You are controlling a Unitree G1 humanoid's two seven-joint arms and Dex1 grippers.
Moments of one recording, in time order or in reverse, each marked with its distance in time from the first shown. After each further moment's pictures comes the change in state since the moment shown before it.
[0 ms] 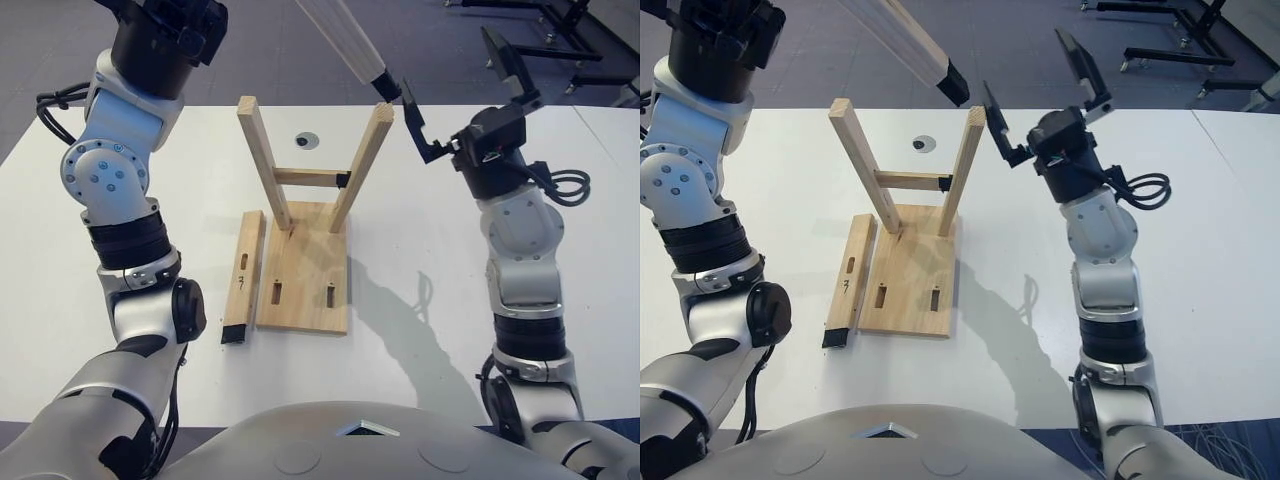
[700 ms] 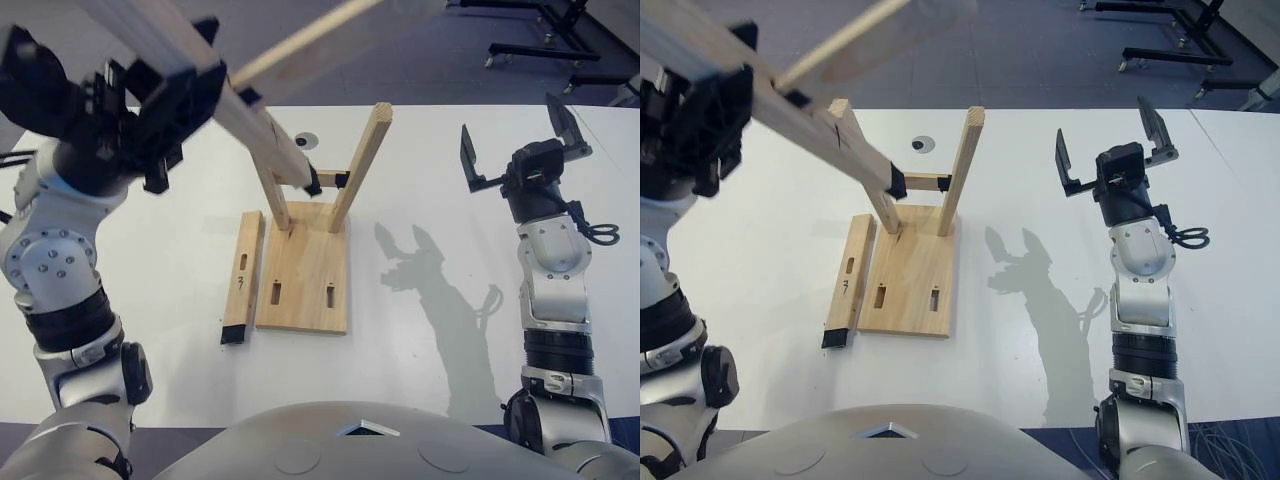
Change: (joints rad) left arm 0.471 0.232 0.033 -0.336 0.038 -0.067 -0.272; right arm 0.120 -0.055 -0.147 0.265 0.061 -0.069 -0.045
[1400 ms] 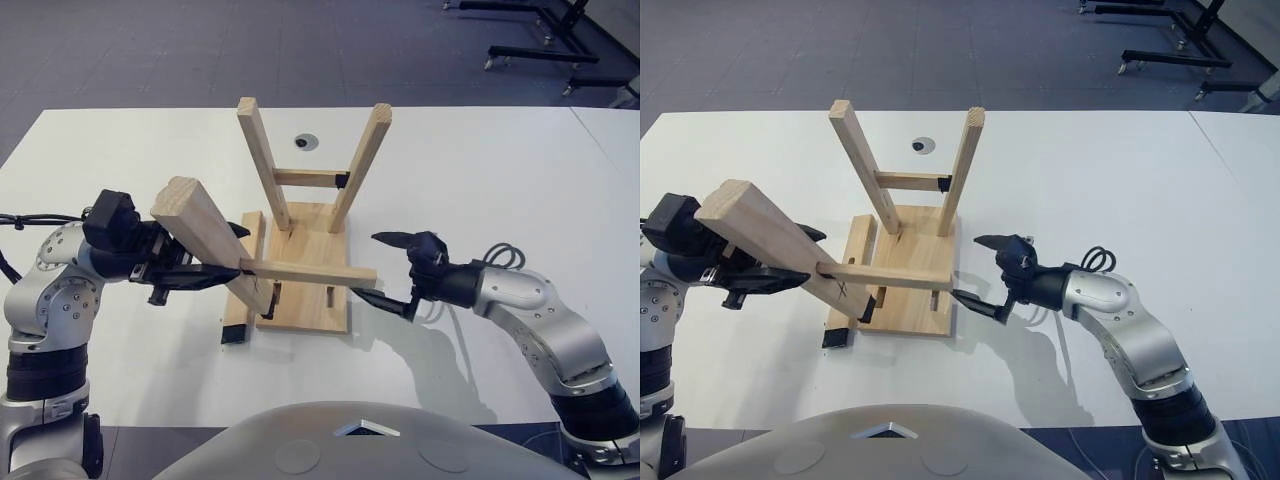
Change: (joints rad) left arm 0.240 0.180 -0.134 0.140 0.201 -0.092 -0.531; right arm 0.171 -0.225 0.346 -0.545 0.513 0.954 0.500
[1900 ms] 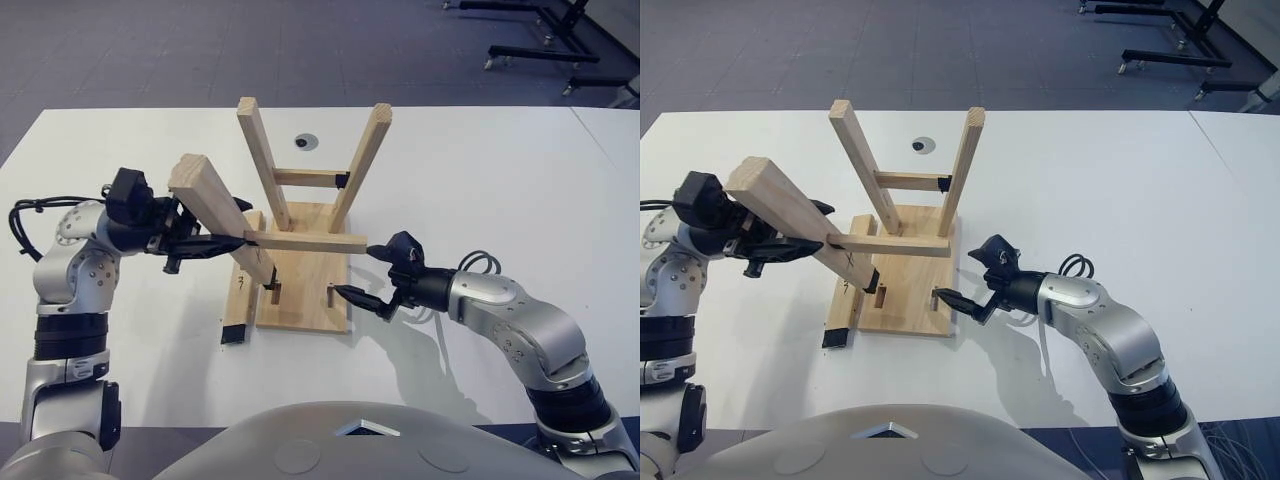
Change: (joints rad) left arm -0.128 -0.078 -0.077 0.215 0.118 -0.133 -0.035; right arm -0.024 0.088 0.028 -0.021 0.036 0.222 -0.164
